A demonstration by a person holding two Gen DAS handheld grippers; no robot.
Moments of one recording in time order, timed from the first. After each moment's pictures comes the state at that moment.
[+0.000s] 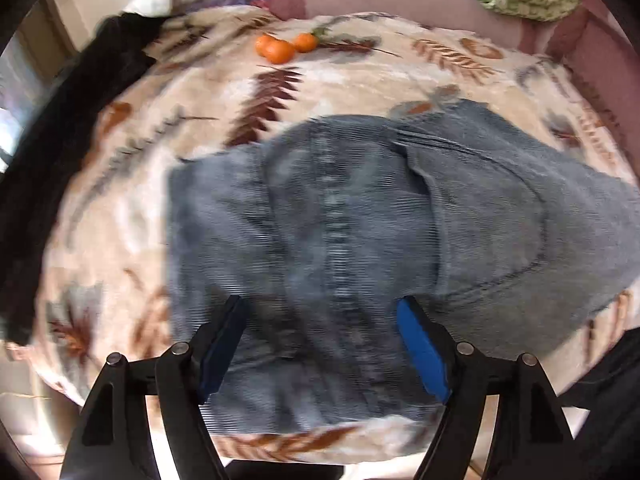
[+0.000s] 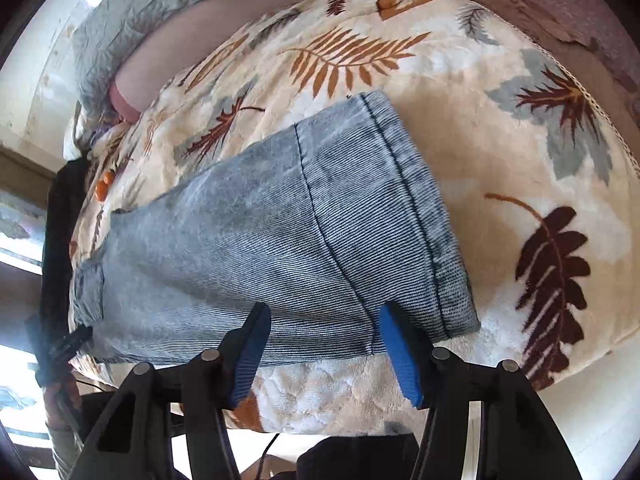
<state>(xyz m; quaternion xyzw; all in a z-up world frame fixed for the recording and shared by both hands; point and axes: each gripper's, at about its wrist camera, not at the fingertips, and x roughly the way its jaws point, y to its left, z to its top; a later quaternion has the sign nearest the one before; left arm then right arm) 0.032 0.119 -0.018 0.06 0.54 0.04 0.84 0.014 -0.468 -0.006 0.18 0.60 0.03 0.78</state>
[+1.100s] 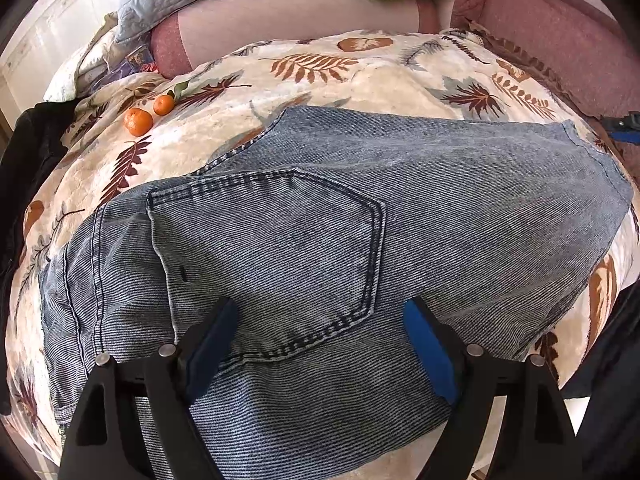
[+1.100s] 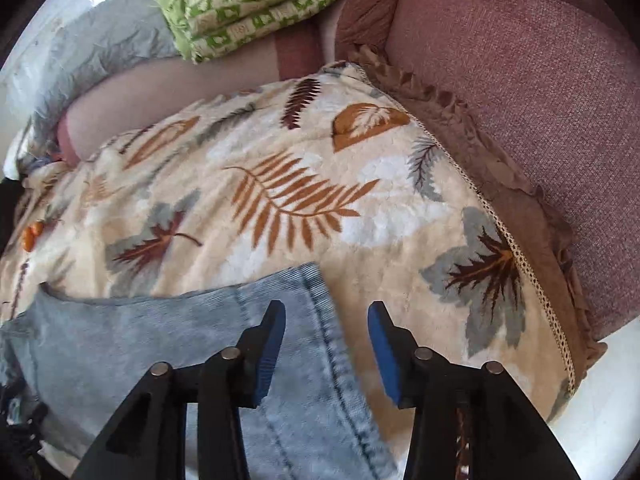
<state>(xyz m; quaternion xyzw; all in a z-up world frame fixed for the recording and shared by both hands) 0.035 -0.014 -0.040 0.11 0.49 -0.11 0.86 0.055 -0.468 0.039 0.08 0.50 -0.06 0.86</state>
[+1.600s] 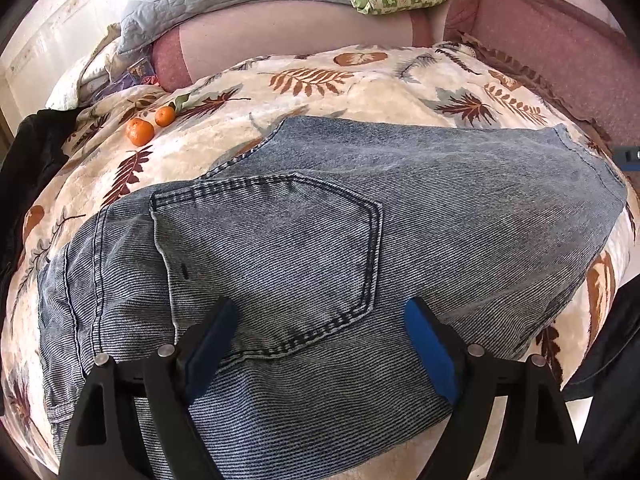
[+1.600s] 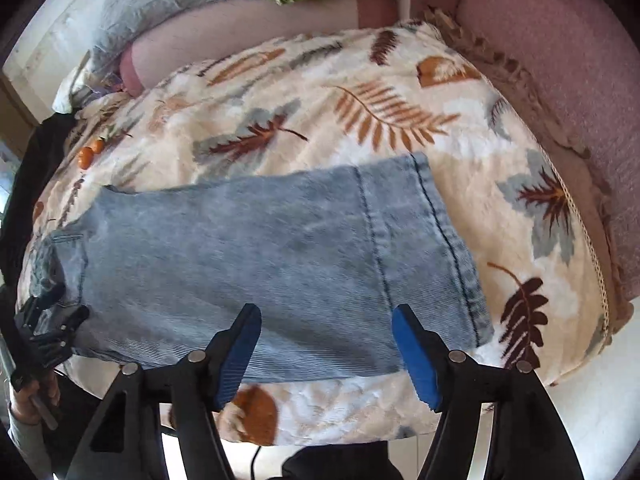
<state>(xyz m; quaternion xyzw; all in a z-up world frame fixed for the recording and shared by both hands) 0.025 -0.010 -0.042 0.10 0.45 -0.12 0.88 0.017 -0.386 0.037 0.07 0.53 0.02 0.84</state>
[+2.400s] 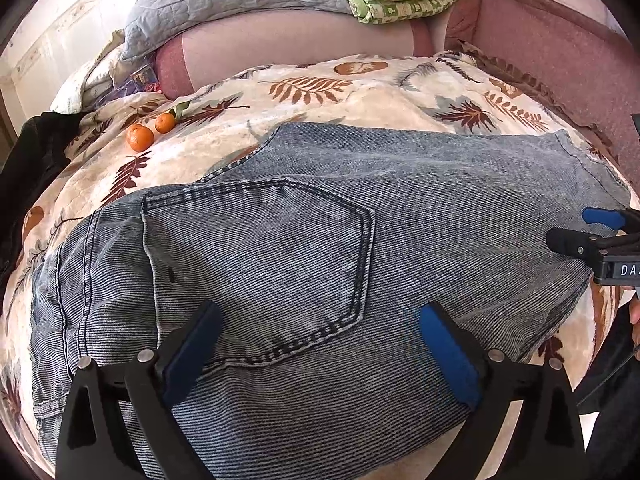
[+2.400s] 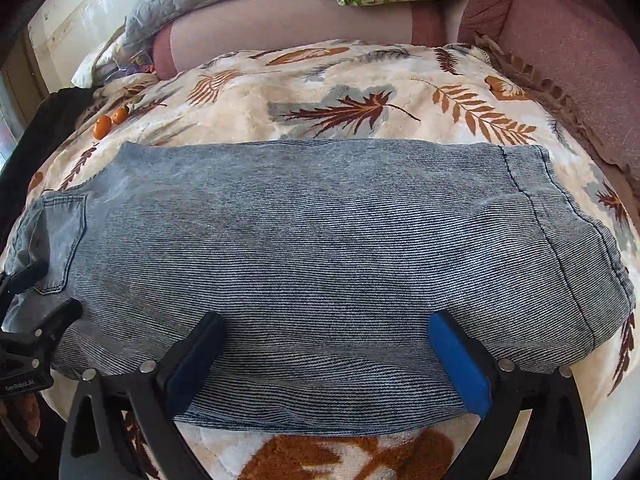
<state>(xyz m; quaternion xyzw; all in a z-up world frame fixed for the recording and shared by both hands) 0.024 -0.018 -0.049 0.10 0.43 -0.11 0.89 0.017 -0.285 -0.044 0.01 0.50 0.01 0.86</state>
